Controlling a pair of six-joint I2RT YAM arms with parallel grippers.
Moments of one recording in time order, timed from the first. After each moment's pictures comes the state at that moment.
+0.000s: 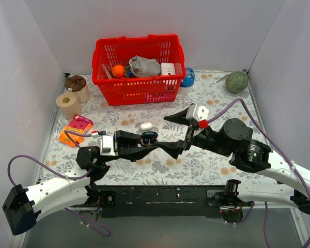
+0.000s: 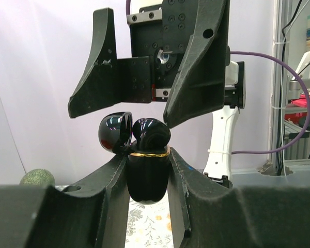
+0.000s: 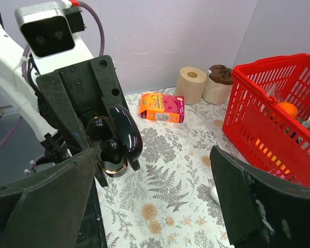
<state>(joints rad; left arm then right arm) -0.91 0.80 0.42 1.11 0.51 -0.25 1.22 0.88 1.13 -0.17 -0.03 -0.06</state>
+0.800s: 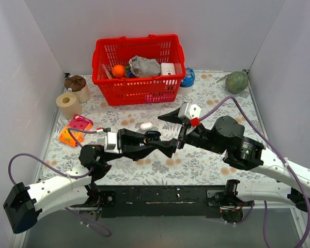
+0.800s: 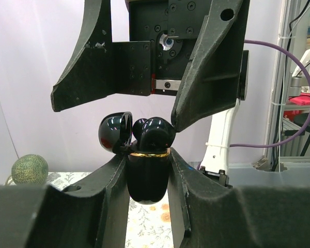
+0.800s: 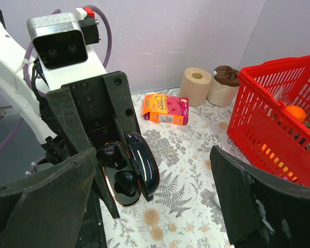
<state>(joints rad) -0.91 0.83 0.43 1.07 0.50 -0.27 1.22 0.94 1.15 -0.14 -0.06 -0.06</state>
